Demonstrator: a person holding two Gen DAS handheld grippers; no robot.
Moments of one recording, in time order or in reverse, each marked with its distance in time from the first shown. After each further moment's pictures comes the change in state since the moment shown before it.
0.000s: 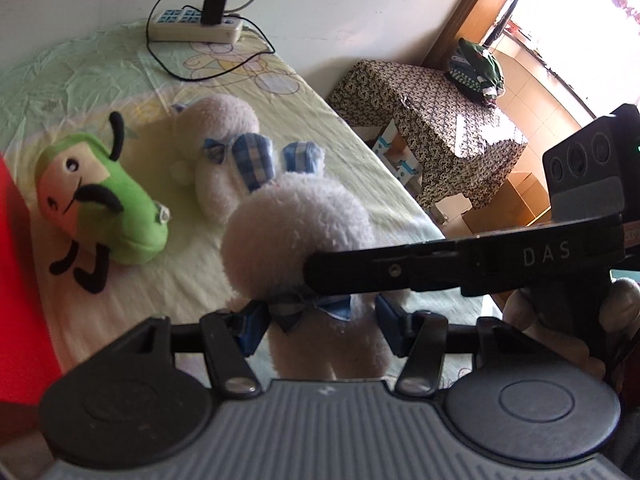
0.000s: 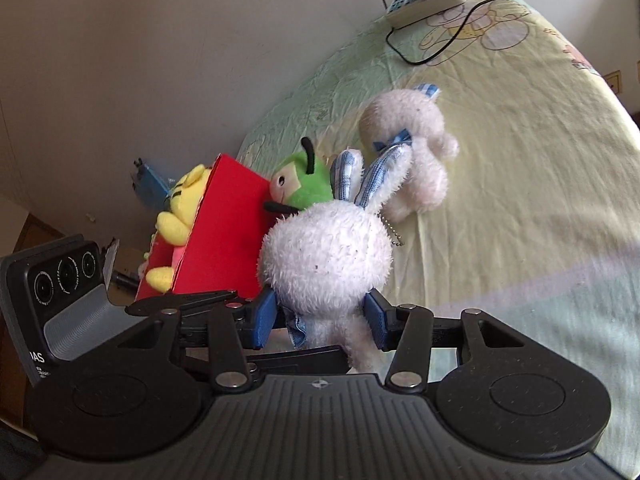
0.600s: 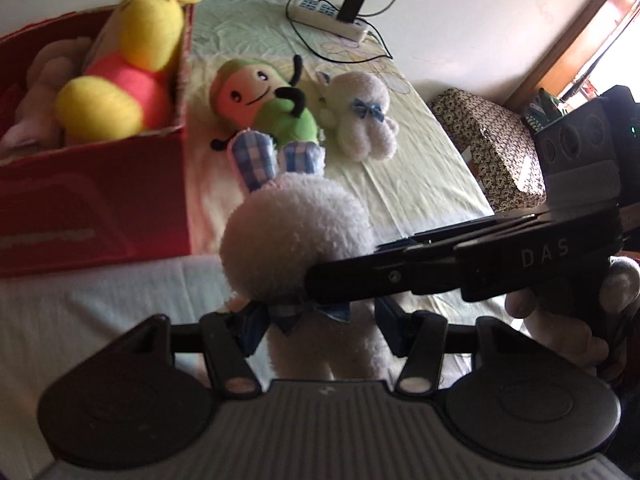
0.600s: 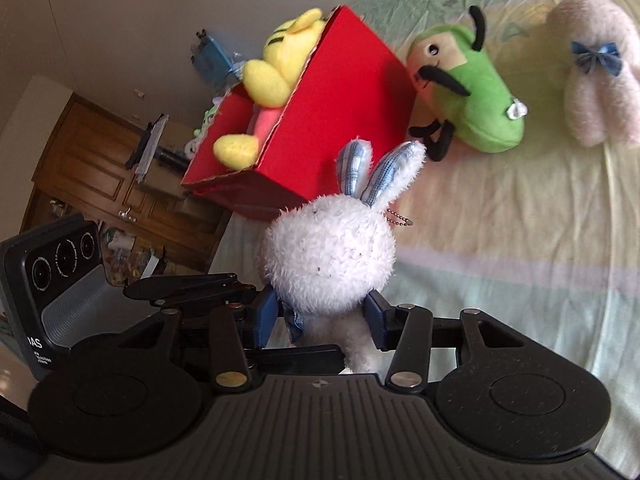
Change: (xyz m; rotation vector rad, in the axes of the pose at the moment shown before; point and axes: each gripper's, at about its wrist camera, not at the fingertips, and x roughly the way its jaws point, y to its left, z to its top) left arm -0.085 0.048 -0.087 -0.252 -0.049 0.161; right arm 0.084 0.080 -0.030 -0.190 0.343 0.147
